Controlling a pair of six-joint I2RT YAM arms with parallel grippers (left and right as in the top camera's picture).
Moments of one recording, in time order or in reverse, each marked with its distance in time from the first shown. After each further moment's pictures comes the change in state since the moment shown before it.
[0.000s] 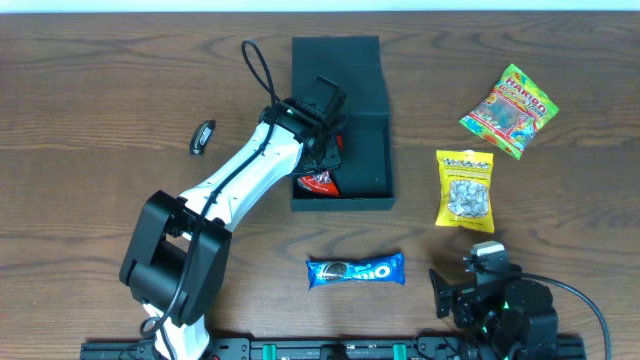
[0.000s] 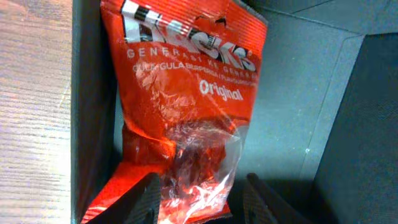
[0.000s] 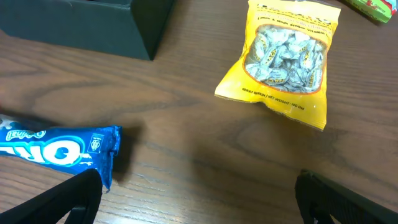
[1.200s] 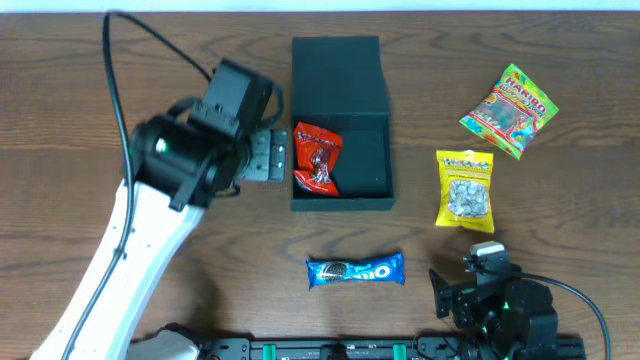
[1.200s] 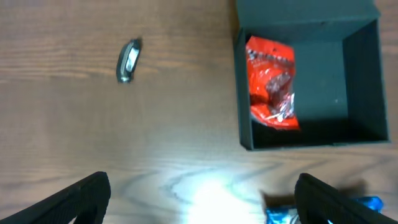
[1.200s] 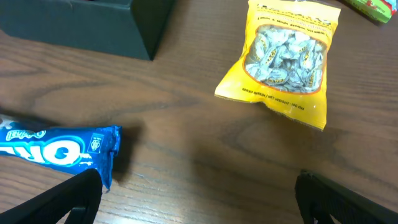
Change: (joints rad) left arm 0.080 -0.531 0.126 -0.473 -0.253 0.397; right arm 0.000 0.000 0.000 0.000 0.000 0.000
